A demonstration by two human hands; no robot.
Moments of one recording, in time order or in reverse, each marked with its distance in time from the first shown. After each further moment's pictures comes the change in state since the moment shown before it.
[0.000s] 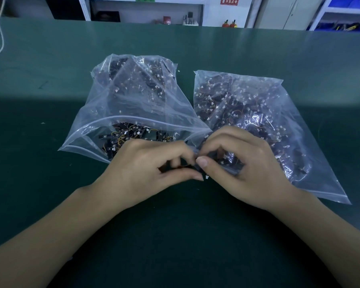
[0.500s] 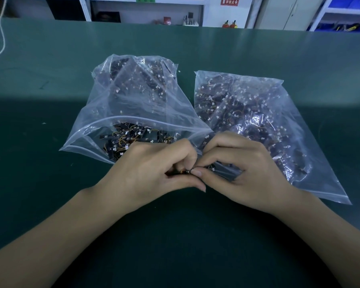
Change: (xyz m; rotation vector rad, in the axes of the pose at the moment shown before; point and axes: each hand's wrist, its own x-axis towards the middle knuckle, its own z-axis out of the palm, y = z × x) left_hand 0.000 0.009 0.000 0.031 0.015 0.110; right_hand 0.000 -0.003 0.001 0.023 -0.053 -0.077
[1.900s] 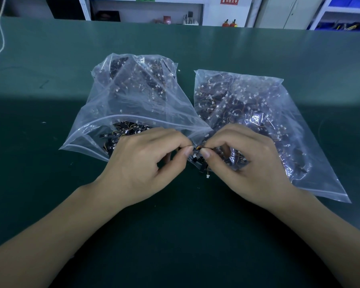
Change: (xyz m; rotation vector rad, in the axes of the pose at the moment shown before) left_hand 0.002 -0.005 -0.003 0.150 0.061 -0.070; right_hand 0.001 0.001 0.002 -0.025 0.150 0.053
